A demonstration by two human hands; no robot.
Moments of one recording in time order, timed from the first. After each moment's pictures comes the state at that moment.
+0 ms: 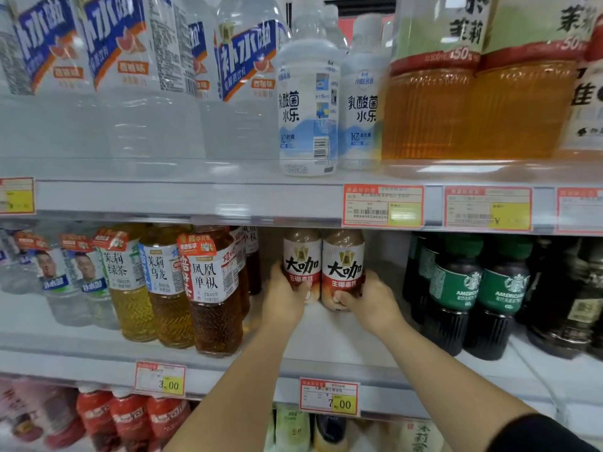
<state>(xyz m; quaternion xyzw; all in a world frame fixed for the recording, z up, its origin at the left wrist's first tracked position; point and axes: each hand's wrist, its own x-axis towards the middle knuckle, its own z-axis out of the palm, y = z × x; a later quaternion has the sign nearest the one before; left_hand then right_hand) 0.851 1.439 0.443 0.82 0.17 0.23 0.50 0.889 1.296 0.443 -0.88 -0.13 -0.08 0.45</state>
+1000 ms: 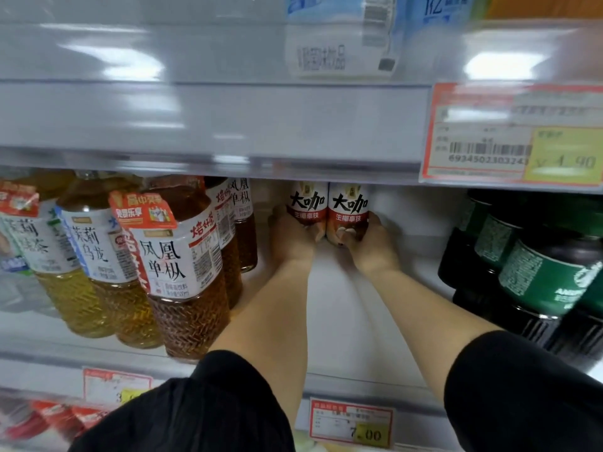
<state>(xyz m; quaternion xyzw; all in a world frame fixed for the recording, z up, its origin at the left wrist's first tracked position) 0.985 1.474 0.420 0.80 0.21 0.29 0.48 1.002 1.347 0.416 -0.87 -0.08 -0.12 0.47</state>
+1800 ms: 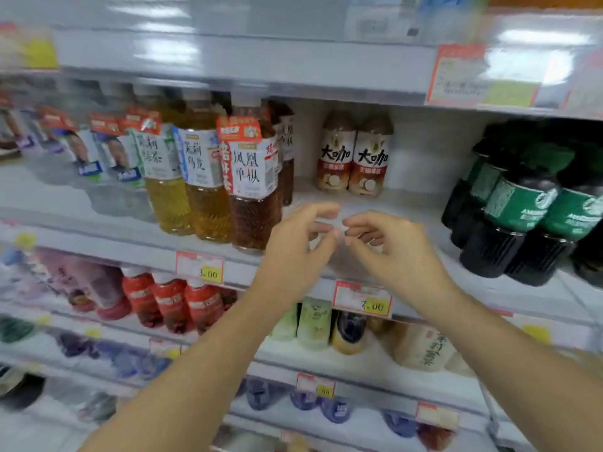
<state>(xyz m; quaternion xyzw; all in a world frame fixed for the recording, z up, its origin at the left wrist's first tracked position) 0.747 1.447 0.432 0.82 -0.05 0.29 0.49 0.796 1.307 0.446 -0.86 -0.32 -0.13 0.38</state>
